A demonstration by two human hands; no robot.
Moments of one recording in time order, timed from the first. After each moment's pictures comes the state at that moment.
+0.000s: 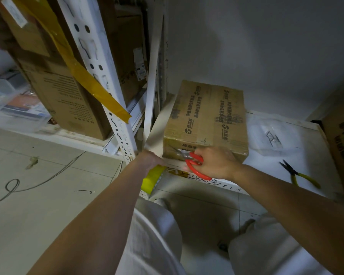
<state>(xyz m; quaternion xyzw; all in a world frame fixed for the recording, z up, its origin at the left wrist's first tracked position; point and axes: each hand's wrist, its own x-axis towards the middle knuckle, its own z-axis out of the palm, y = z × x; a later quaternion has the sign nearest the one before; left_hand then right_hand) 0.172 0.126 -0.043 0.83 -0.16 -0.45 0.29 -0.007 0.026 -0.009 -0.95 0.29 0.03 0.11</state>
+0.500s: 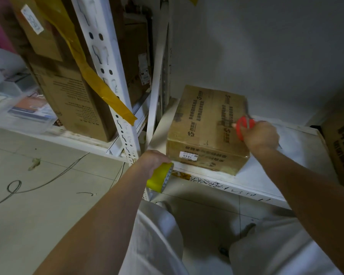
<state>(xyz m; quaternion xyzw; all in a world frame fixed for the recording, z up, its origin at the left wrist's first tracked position) 0.161 0.136 -0.016 0.78 -0.13 -0.48 0.38 -0.039 -0.051 0.013 -0.70 0.66 -0.21 0.17</state>
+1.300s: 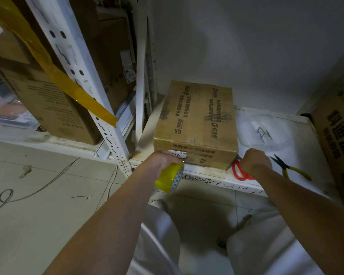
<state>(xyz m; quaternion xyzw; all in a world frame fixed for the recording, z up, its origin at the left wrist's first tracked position) 0.120 0.104 -0.017 0.75 -0.16 -0.53 0.36 -0.095 -0.043 -0.058 -0.71 0.69 0.05 0.13</state>
